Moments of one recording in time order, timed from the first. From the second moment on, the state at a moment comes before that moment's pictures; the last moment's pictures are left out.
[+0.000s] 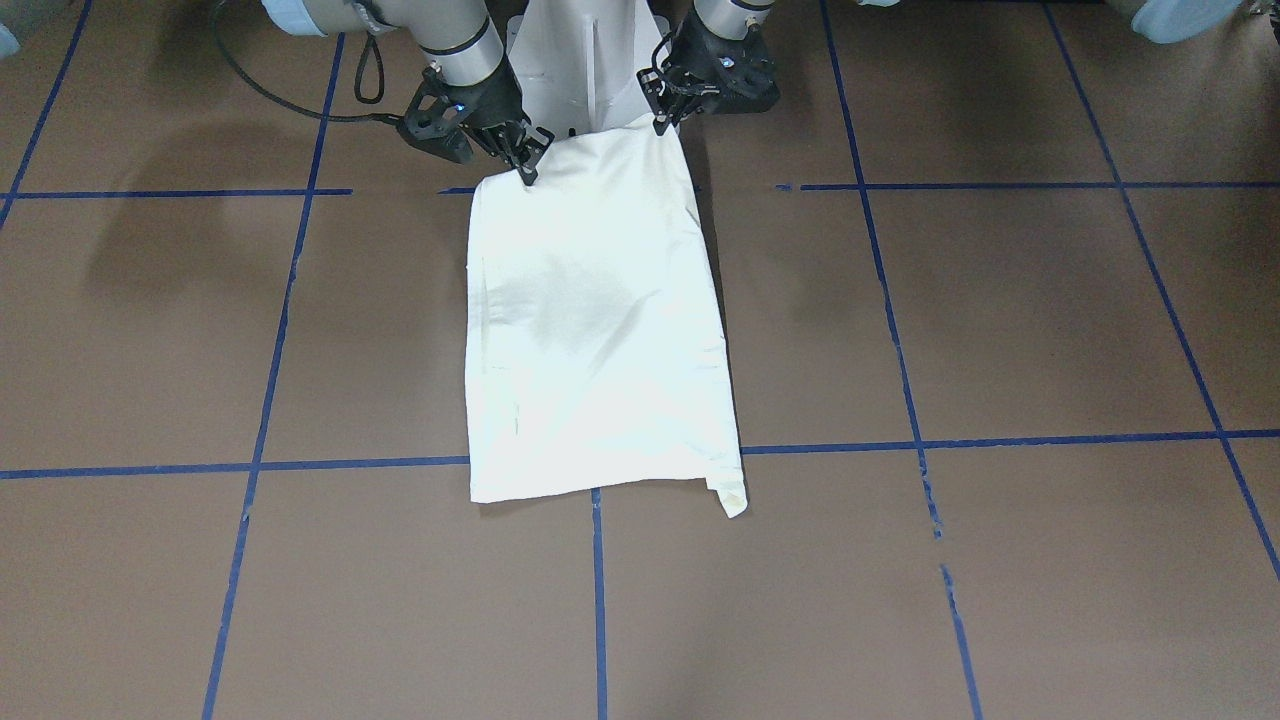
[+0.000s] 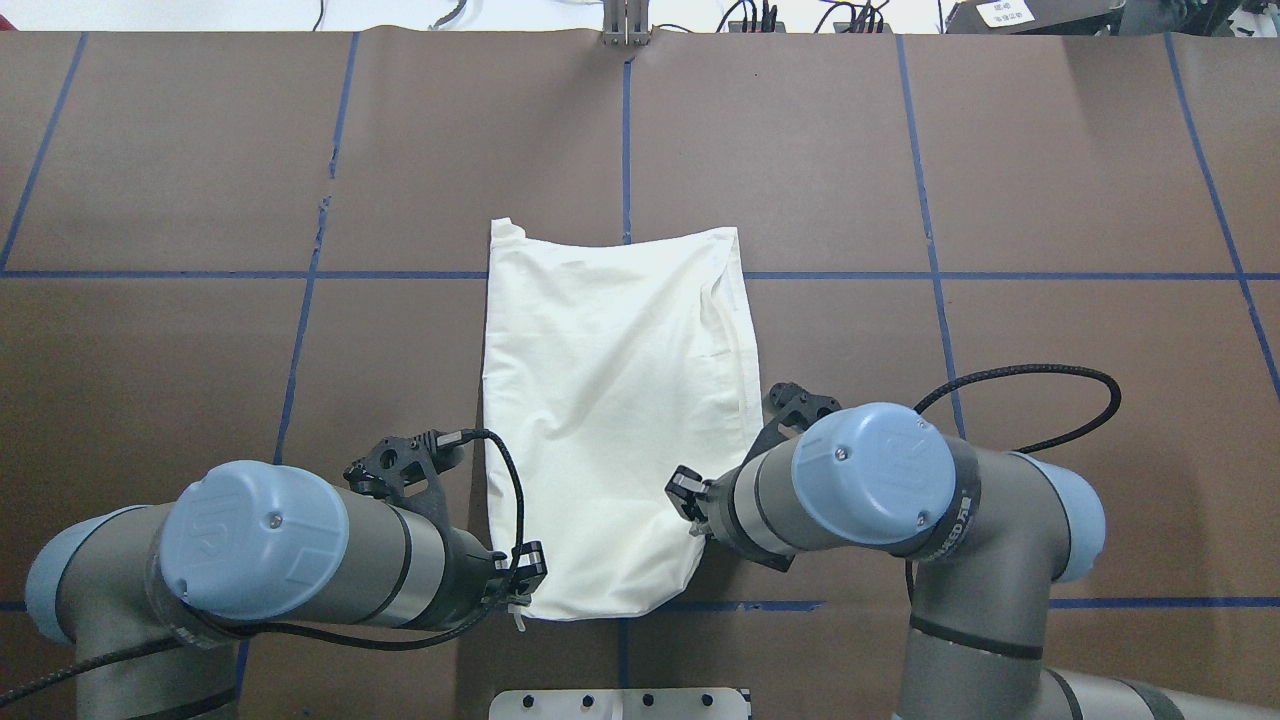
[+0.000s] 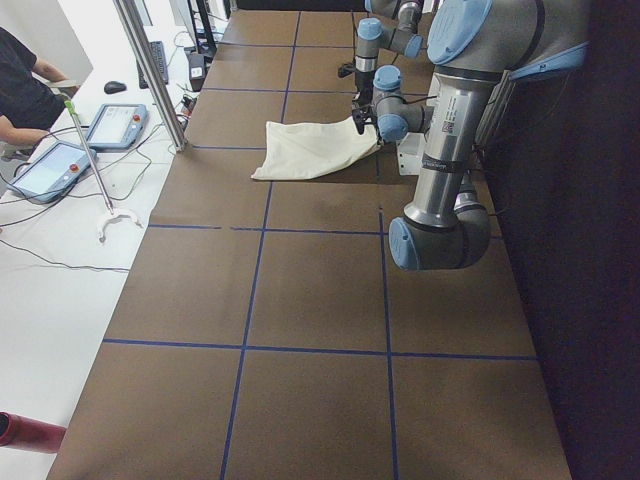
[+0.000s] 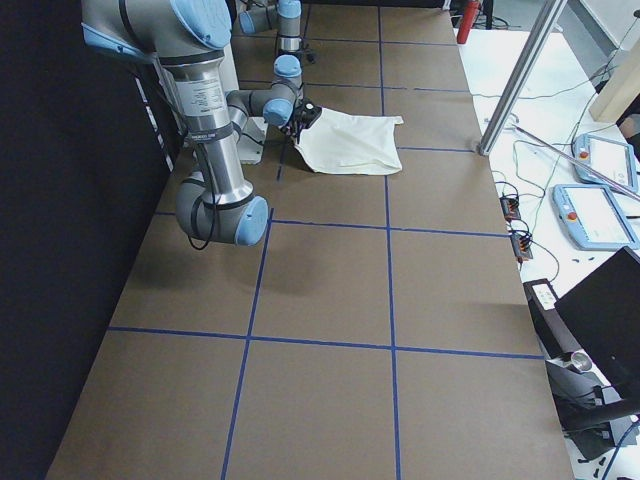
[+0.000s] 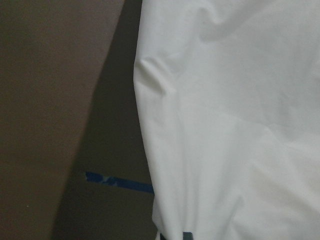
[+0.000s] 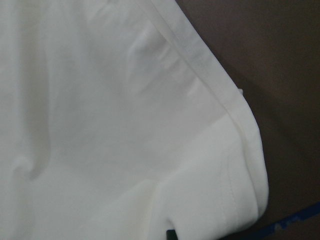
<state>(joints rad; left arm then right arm) -0.26 -1.94 -2.13 -1.74 -1.84 -1.75 0.34 -1.14 2.01 -1.43 1.81 1.98</state>
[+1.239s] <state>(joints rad) -0.74 -2.29 -1.50 -1.94 -2.01 -1.60 0.71 -0.79 1.33 -1.23 2.03 1.86</state>
